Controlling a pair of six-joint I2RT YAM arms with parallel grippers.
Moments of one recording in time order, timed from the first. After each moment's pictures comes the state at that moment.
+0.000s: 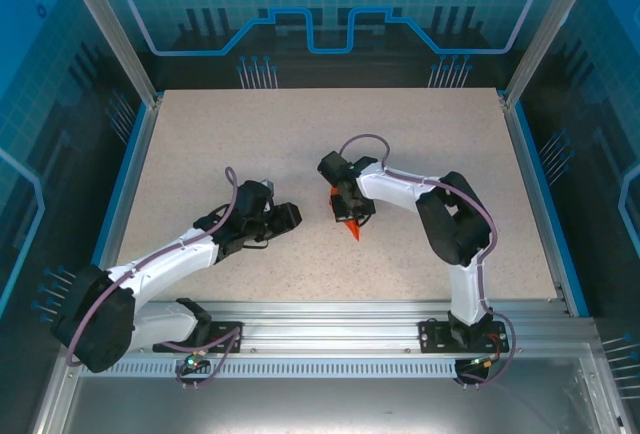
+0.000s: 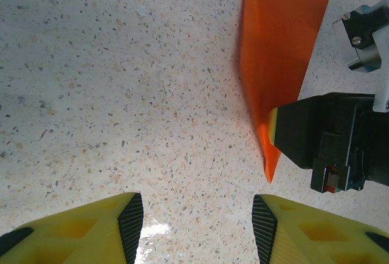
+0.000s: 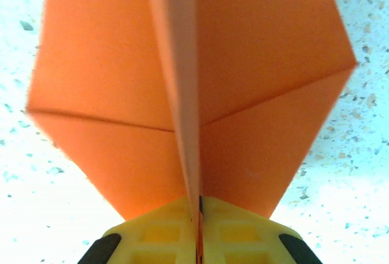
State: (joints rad) left arm -0.53 1.20 0.62 -0.22 0.12 -0.93; right arm 0.69 2.00 1.40 -0.84 0.11 0.57
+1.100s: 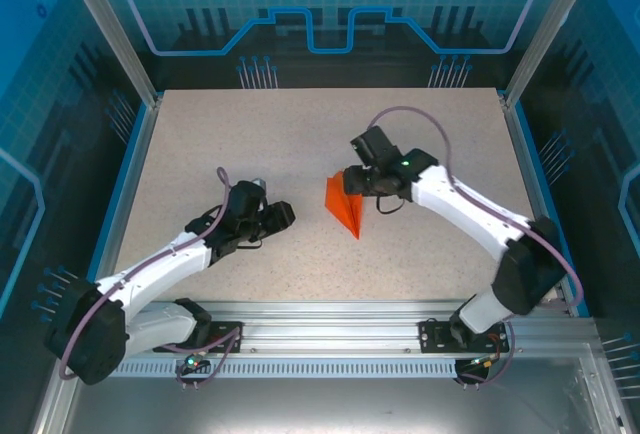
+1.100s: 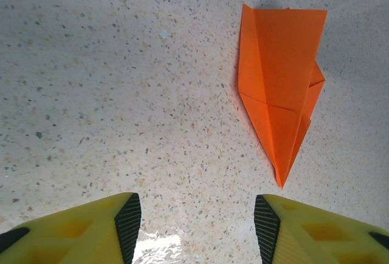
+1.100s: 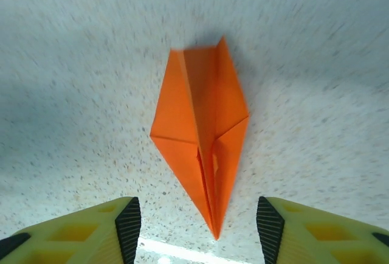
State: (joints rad) left arm -0.52 1.12 0.62 -0.29 0.06 -0.89; right arm 0.65 1.50 1.30 -0.78 0.16 0.55
